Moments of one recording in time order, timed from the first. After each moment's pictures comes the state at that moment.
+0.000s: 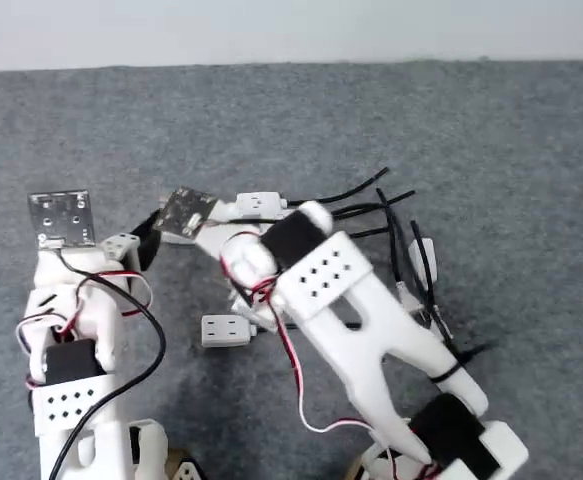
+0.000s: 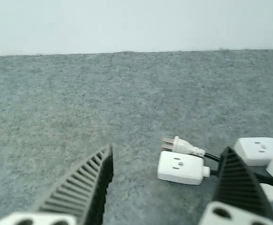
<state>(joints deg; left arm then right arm) -15.0 -59.9 66.7 34.1 -0.3 -42.0 -9.6 2.7 92.0 22.4</state>
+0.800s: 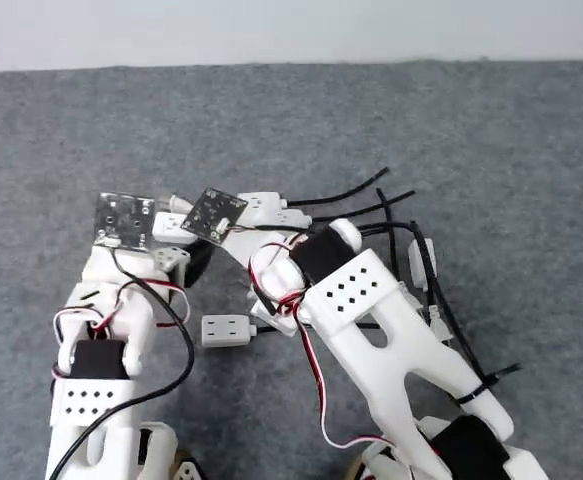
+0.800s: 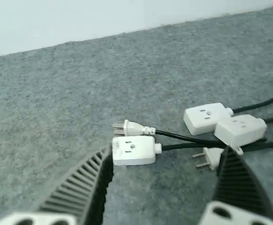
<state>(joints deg) -3.8 -59.9 68.4 37.0 -2.8 -40.2 -16.5 16.1 84.3 22.4</state>
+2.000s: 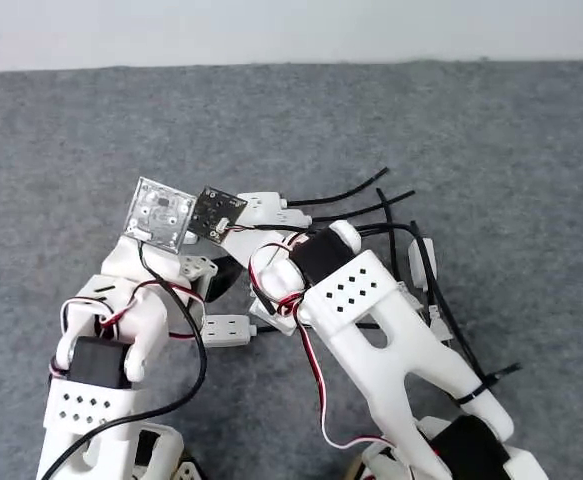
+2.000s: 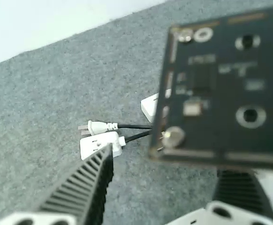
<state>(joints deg) 5.4 -59.9 55.9 54.6 -5.8 -40.2 -16.5 16.4 82.8 22.4</state>
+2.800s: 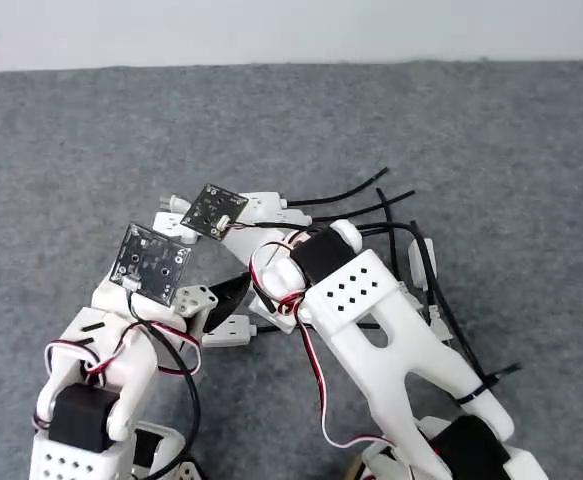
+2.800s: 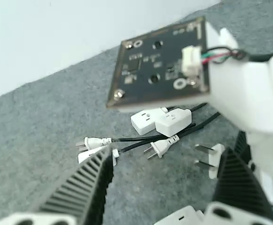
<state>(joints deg) 9.2 -75.7 55.9 63.6 -7.2 -39.9 -16.5 16.5 82.0 22.1</state>
